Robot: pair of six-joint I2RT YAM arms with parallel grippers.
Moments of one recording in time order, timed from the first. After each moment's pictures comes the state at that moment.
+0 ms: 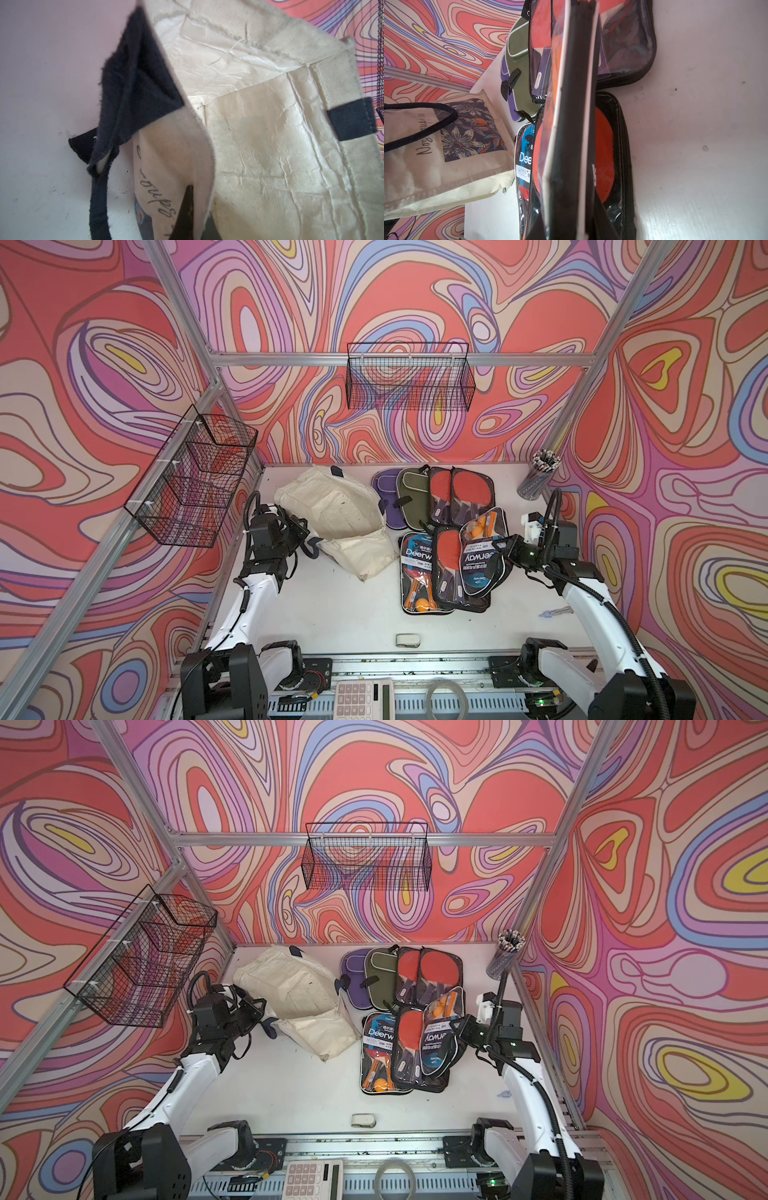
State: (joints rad) left arm 0.14 1.11 0.62 0.01 0.29 -0.80; right arm -0.13 0.99 0.68 -0.49 -0.51 0.45
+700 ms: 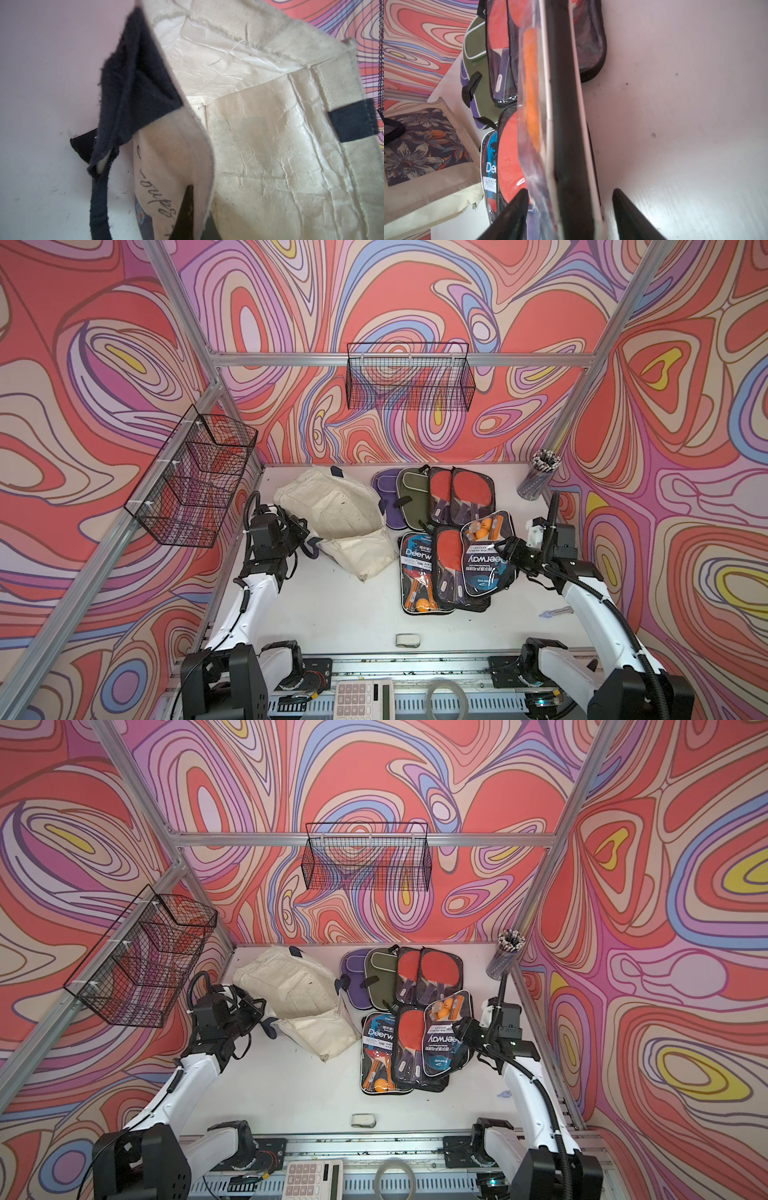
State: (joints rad) left arm 0.14 1.11 0.62 0.01 0.29 -0.80; right arm -0.14 1.01 0.68 -0.55 -0.34 0.43
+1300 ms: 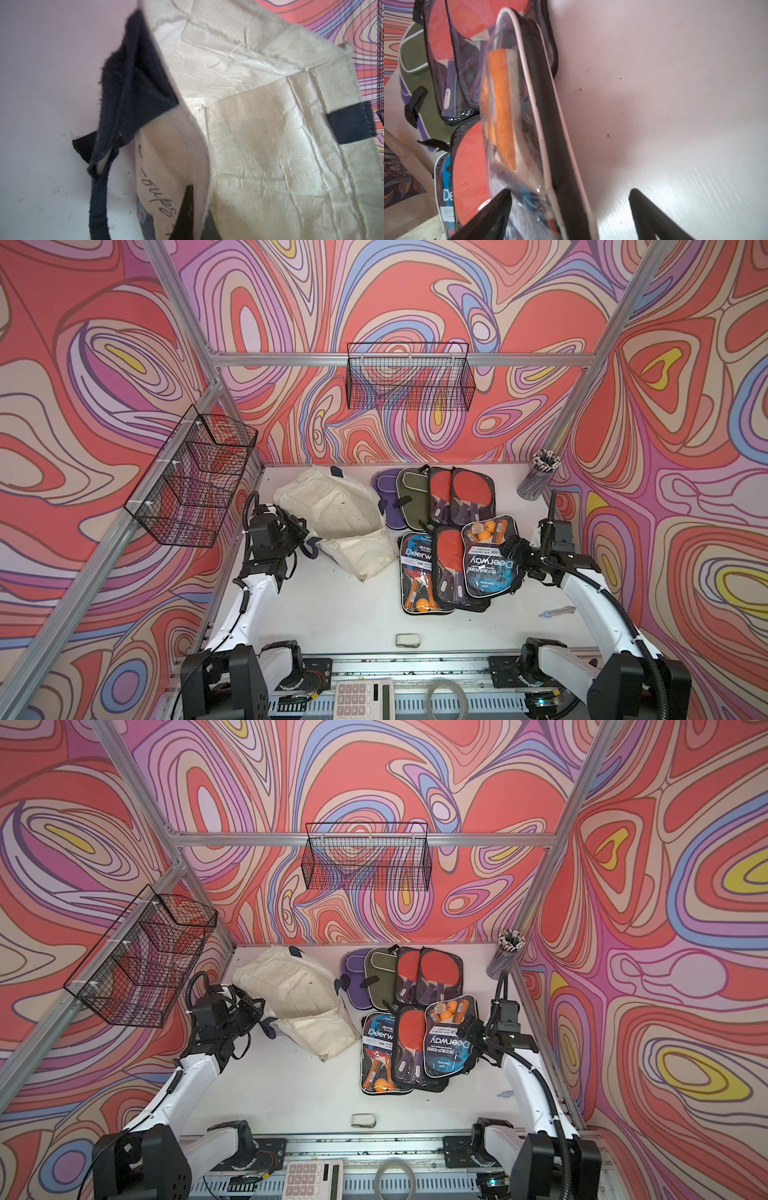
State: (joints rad) left arm 0.15 1.10 0.62 0.01 0.28 -0.80; right arm -0.14 1.09 0.71 -0.60 -0.16 0.44
